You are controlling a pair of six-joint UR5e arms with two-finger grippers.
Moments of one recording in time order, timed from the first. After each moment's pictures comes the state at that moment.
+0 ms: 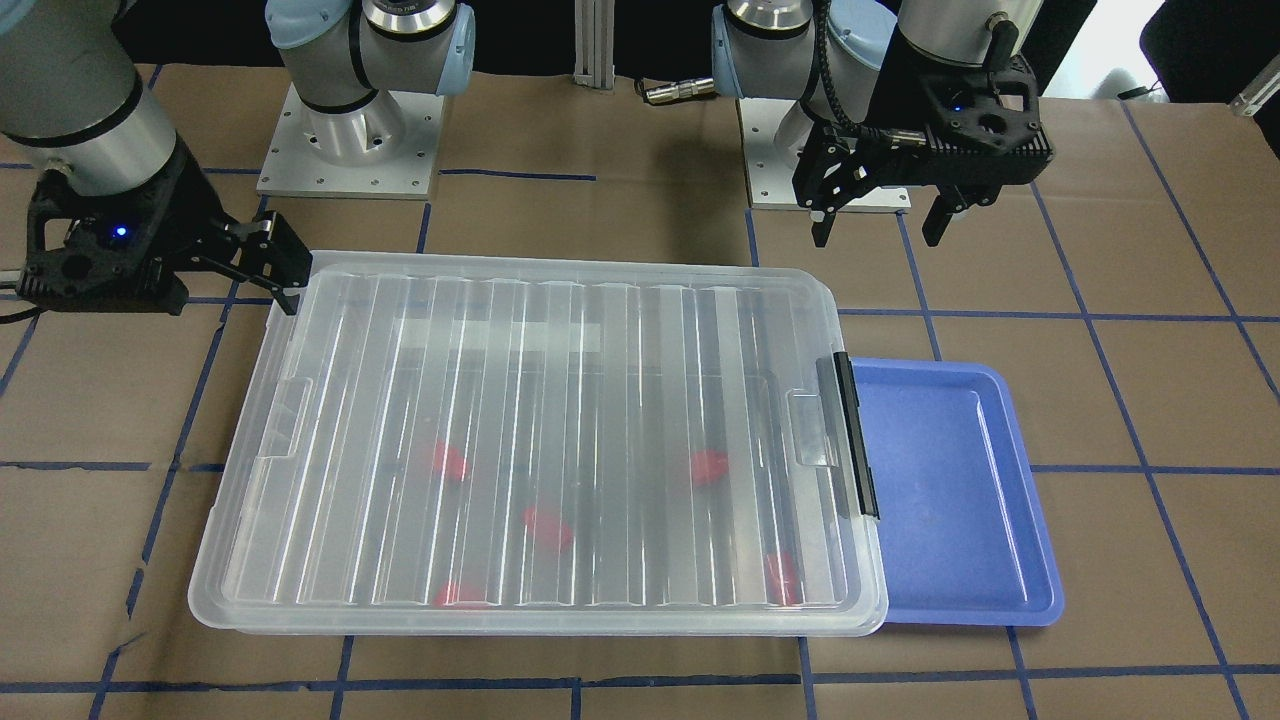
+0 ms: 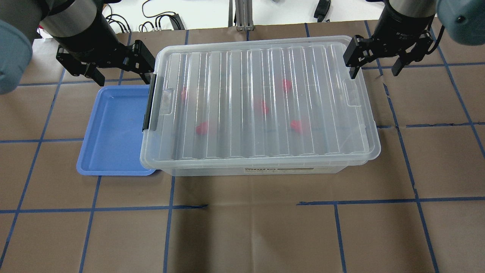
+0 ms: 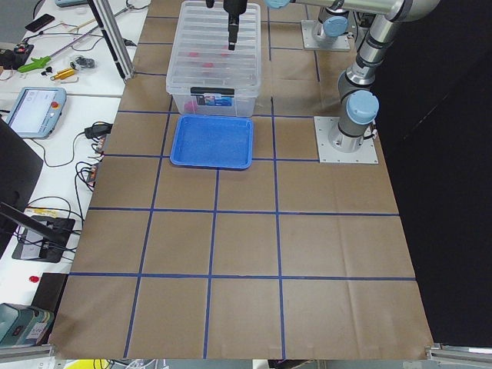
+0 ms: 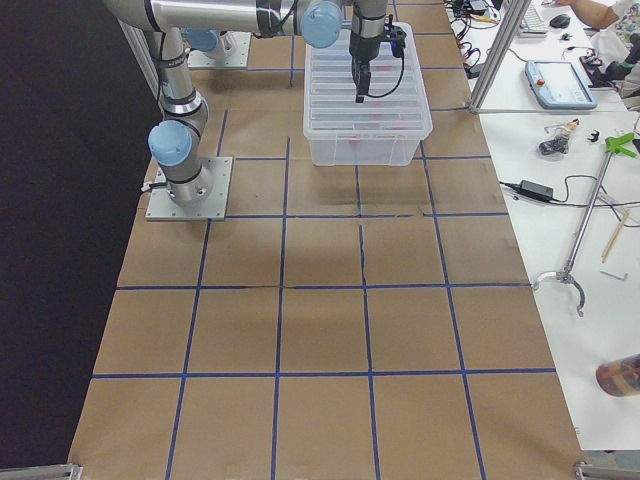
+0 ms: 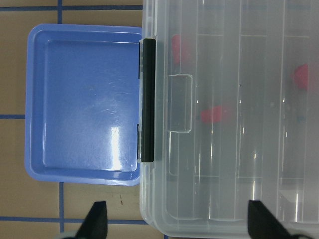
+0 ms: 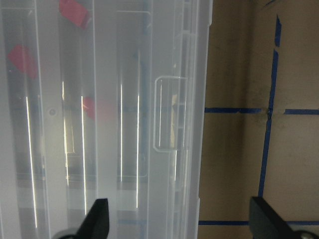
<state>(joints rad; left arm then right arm) -1.60 -1.54 -1.53 -1.54 1.60 -0.04 1.48 -1.46 1.51 -1.59 -1.58 -0.11</state>
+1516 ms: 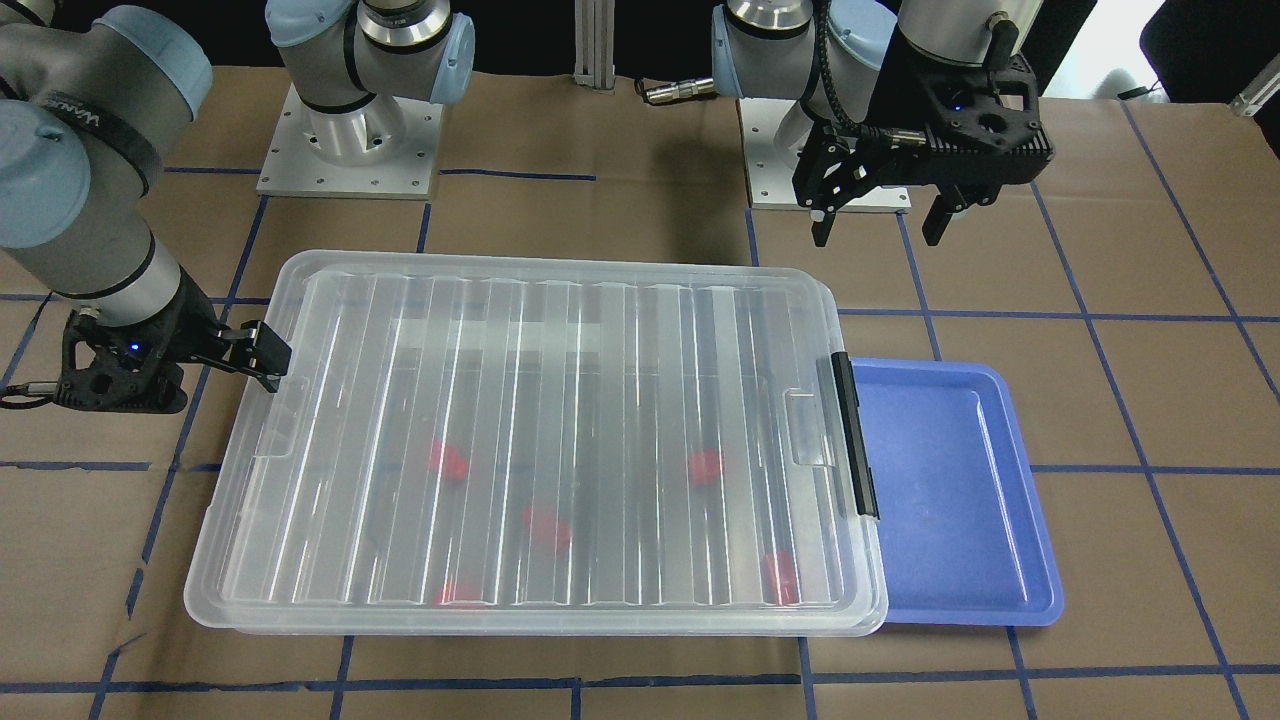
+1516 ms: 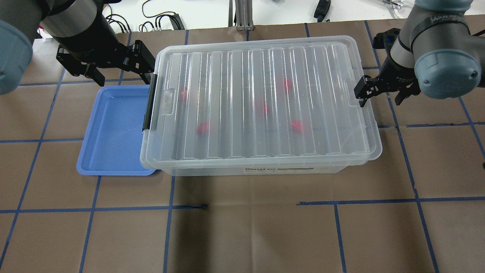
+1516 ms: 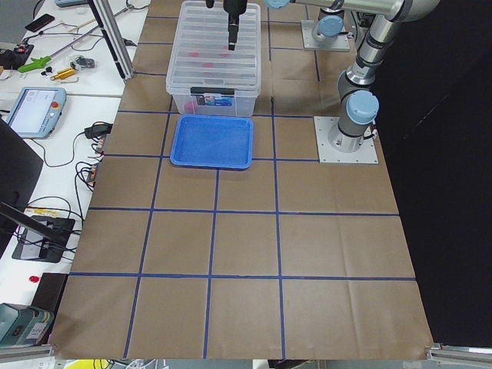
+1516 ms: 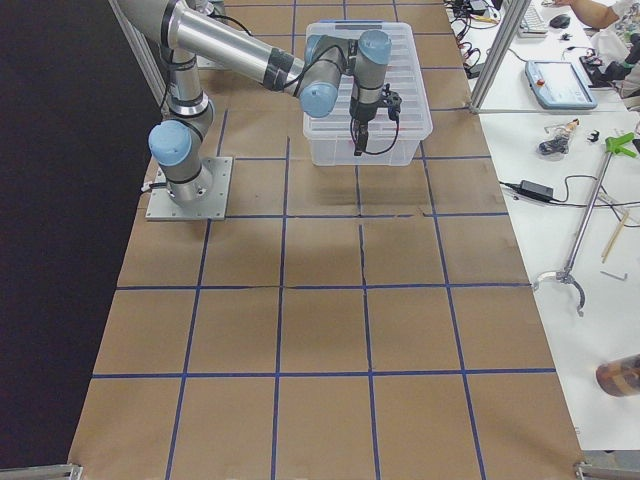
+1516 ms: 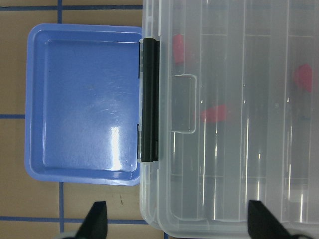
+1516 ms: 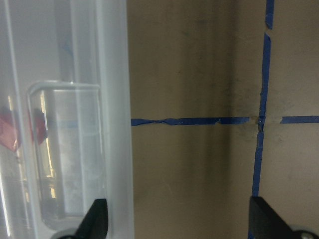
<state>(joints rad) -1.60 -1.54 -1.53 -1.54 1.60 -0.04 1.37 -1.42 1.77 -1.89 -1.62 -0.19</state>
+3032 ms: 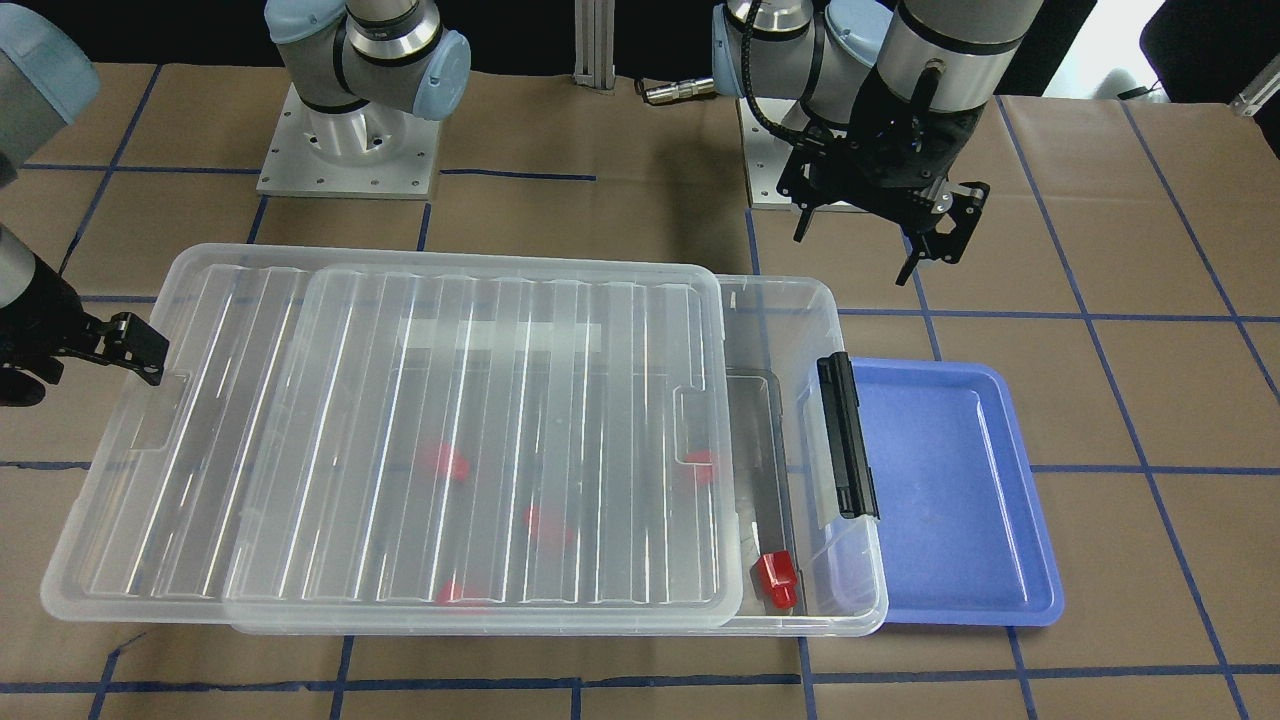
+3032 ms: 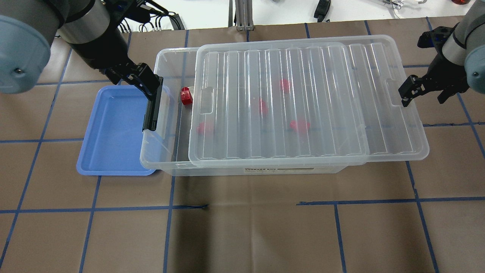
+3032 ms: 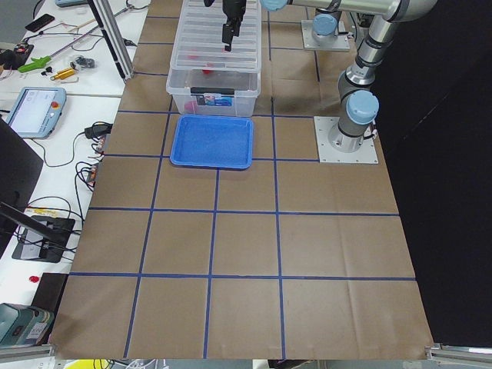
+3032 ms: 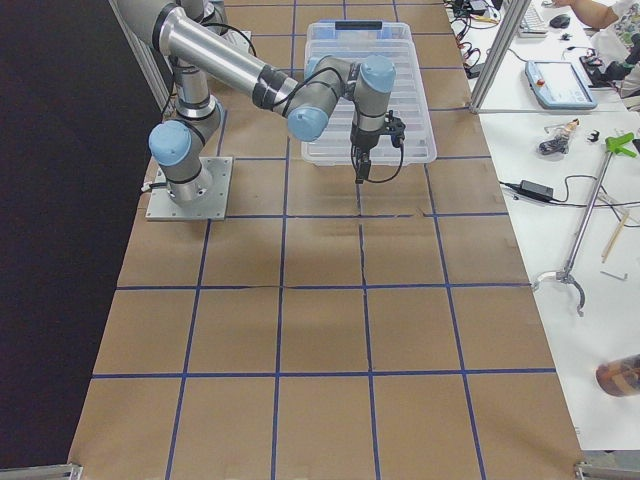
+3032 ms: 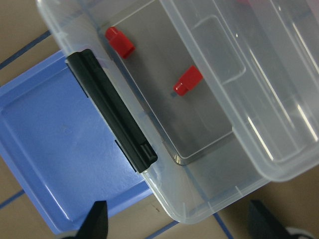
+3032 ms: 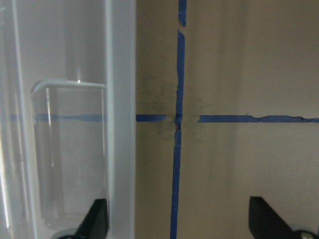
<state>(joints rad) -1.61 -1.57 -1.57 -1.55 1.58 0.60 1.18 -1.41 1.77 -1.91 -1.64 -0.41</state>
